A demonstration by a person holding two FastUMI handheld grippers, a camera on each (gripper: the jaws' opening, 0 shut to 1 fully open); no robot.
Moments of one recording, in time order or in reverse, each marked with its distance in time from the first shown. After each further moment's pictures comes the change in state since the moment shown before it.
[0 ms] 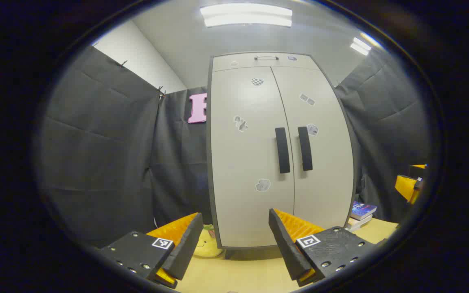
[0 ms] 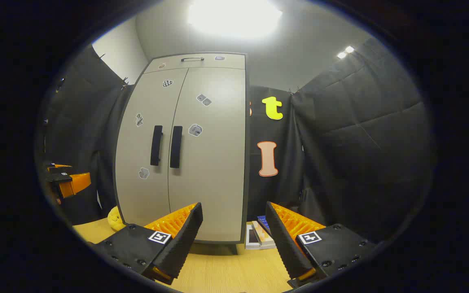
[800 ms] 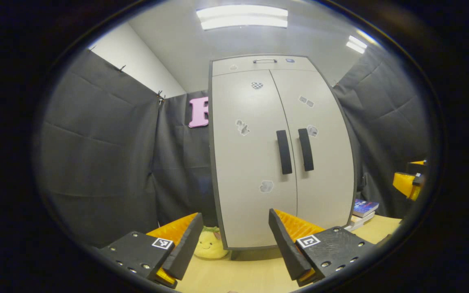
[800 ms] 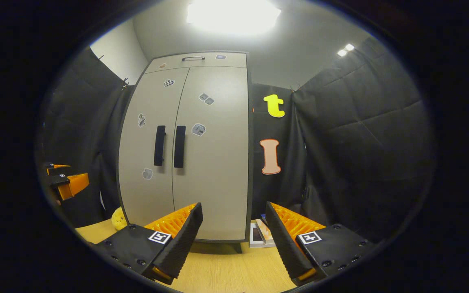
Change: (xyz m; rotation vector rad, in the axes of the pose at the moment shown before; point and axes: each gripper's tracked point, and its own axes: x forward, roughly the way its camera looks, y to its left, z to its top) left arm -0.008 0.008 0.004 0.035 -0.017 0.015; right arm 0.000 0.004 0.002 0.006 0.003 0.026
